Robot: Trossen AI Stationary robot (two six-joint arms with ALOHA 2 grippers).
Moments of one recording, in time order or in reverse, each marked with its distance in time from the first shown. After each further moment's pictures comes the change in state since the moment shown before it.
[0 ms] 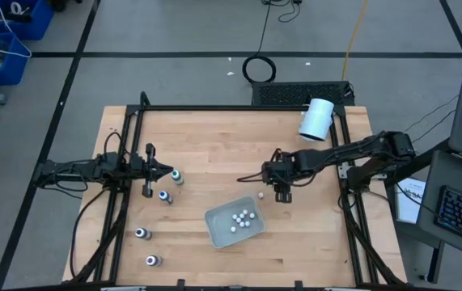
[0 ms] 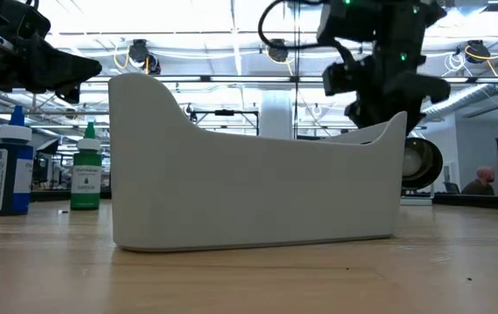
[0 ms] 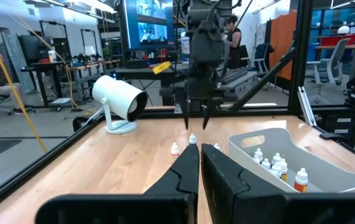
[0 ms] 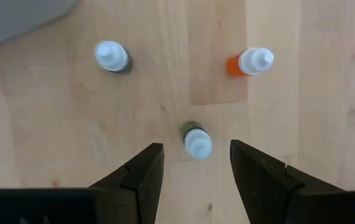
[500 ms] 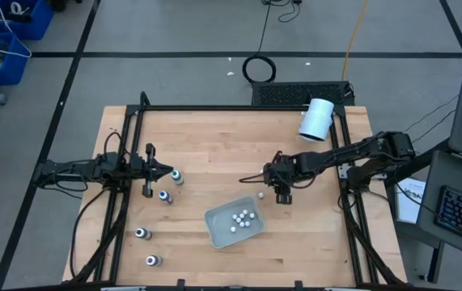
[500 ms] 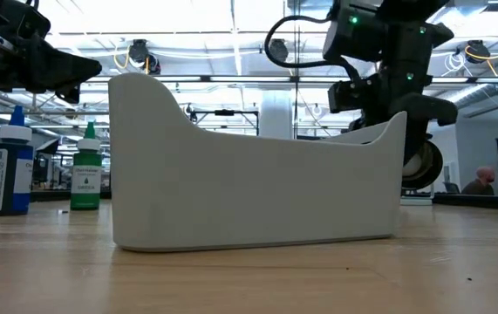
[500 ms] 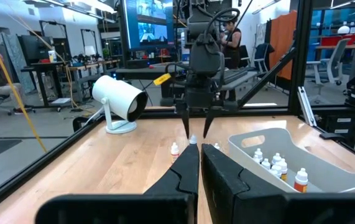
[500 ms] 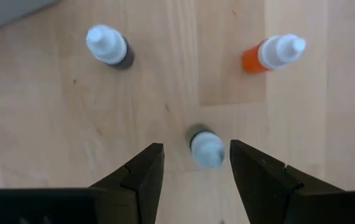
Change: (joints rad) left arm 0.000 0.000 0.000 0.000 0.000 0.000; right arm -0.019 0.001 -0.108 0.141 -0.026 -0.008
